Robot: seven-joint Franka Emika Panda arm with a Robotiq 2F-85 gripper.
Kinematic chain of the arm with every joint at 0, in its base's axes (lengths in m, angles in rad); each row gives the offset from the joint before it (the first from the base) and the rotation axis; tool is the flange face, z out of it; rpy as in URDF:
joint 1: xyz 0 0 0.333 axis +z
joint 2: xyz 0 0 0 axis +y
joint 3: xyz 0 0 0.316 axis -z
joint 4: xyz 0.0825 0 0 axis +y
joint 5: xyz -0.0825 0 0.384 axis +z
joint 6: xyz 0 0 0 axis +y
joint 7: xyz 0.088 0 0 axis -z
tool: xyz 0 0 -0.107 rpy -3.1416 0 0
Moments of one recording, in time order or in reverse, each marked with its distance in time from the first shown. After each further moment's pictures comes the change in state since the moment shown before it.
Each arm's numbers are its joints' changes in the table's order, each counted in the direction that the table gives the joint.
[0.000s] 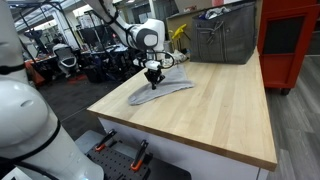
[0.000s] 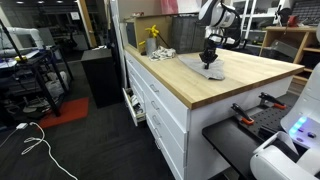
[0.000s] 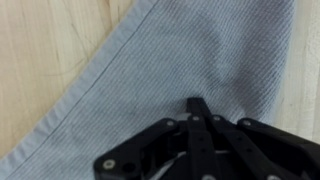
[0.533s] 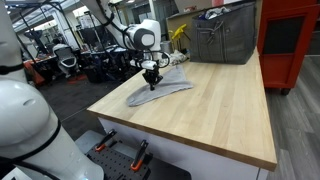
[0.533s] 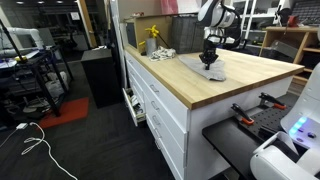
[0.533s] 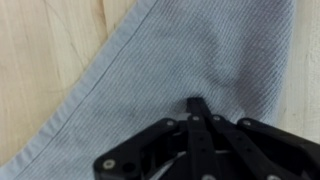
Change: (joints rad) arm 0.026 -0.020 0.001 0.028 -0.062 -0.003 0.102
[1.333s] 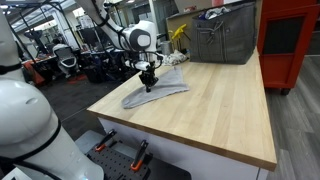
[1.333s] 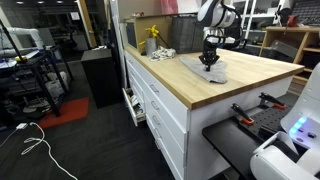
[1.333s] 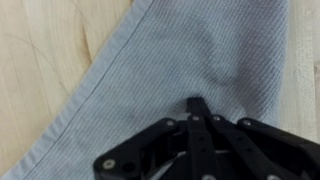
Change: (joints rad) arm 0.029 -0.033 0.000 0.046 -0.012 0.018 0.119
